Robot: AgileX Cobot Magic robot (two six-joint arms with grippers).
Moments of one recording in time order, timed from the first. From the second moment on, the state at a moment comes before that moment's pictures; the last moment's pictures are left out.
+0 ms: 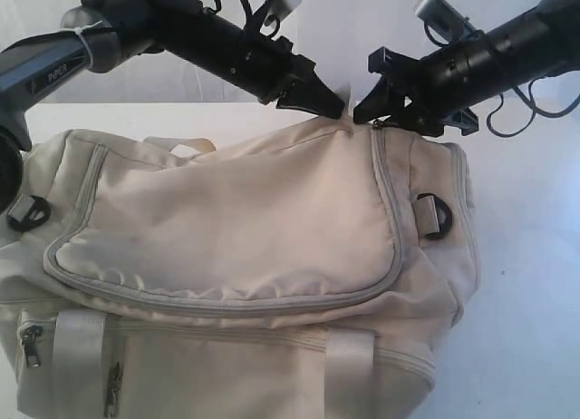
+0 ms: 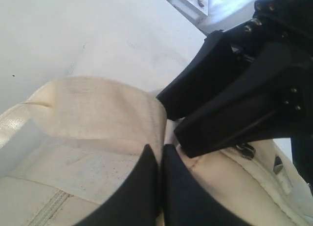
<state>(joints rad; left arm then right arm) -0.28 2.38 -2.32 -1.06 1.25 0.73 -0.05 1.87 -1.44 0.92 0.88 -0.48</state>
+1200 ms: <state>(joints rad) -0.28 2.38 -2.32 -1.06 1.25 0.73 -0.11 1.83 -1.46 0.69 0.97 -0.66</state>
